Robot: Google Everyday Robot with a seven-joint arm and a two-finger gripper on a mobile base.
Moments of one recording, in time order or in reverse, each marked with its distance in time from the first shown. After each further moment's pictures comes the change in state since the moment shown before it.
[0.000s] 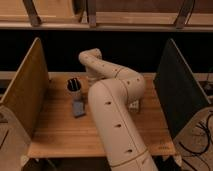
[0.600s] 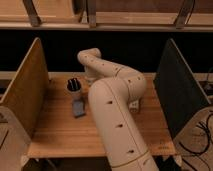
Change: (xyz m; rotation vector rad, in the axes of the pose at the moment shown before) arm -0.004 0.017 -0.002 -0.038 -0.008 -0.017
